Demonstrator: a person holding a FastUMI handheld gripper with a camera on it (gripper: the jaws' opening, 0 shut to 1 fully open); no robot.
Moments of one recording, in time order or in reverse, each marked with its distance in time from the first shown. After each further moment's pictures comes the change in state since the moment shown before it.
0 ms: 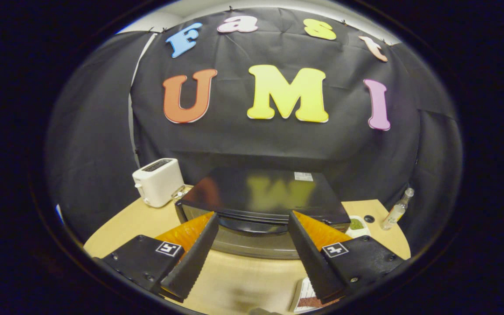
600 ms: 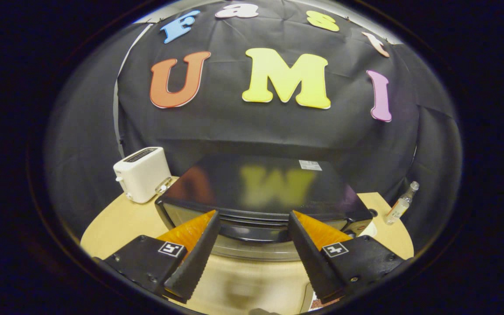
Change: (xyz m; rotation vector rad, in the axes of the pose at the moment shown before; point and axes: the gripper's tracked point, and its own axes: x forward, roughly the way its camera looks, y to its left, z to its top) arm 0.033 0.010 -0.012 -0.015 0.045 -0.065
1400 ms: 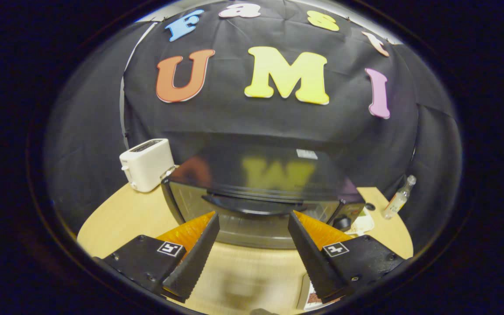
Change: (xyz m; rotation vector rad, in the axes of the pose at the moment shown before) arm -0.023 -0.012 -0.001 -0.019 -0.016 -0.002
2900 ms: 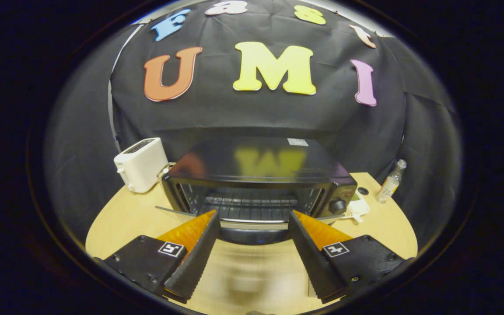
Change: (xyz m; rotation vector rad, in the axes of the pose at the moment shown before) arm -0.029 0.012 -0.047 0.081 0.102 -0.042
